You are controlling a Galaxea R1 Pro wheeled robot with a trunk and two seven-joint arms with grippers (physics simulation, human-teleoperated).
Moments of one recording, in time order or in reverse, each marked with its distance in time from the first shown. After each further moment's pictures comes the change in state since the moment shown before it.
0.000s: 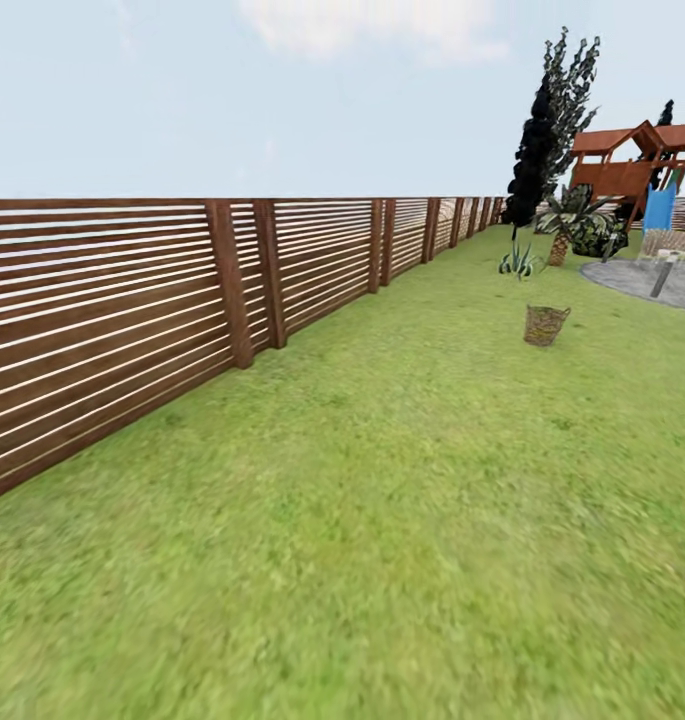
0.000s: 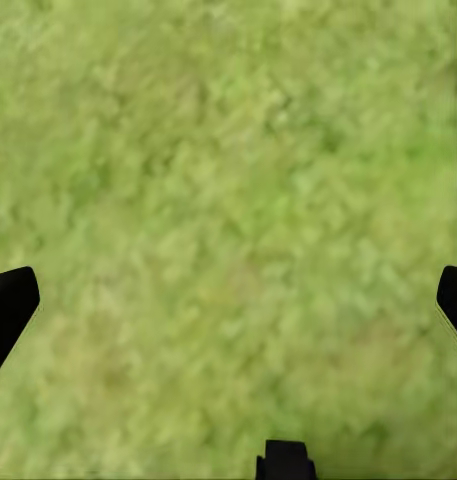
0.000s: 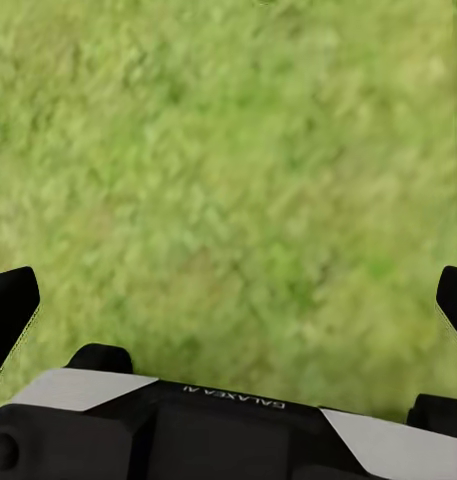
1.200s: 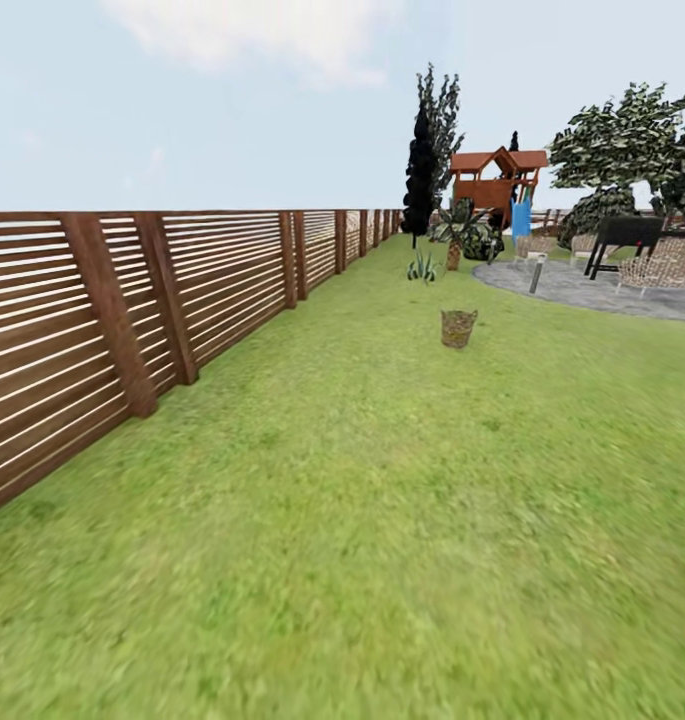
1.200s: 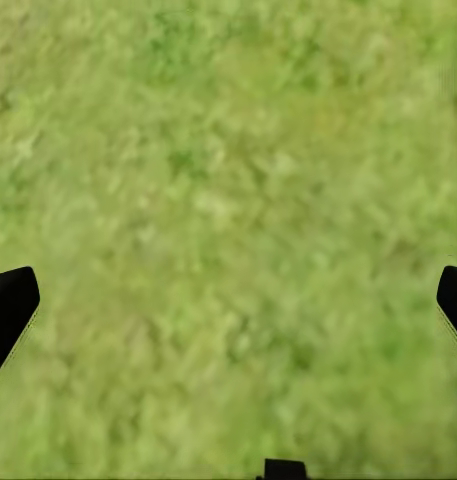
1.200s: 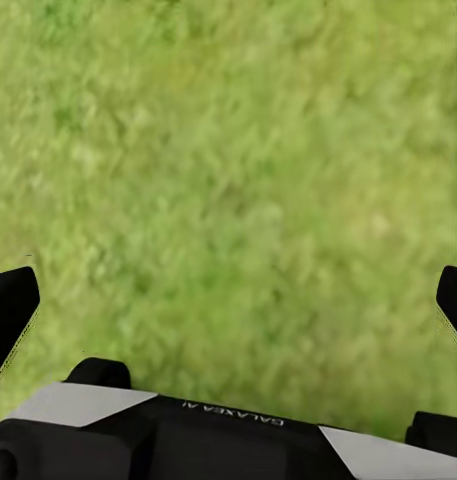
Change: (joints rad) left arm 0.000 -0.001 0.000 0.000 -0.001 0.000 0.000; right arm 0.000 0.000 0.000 0.000 0.000 0.000 -0.001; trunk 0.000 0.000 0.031
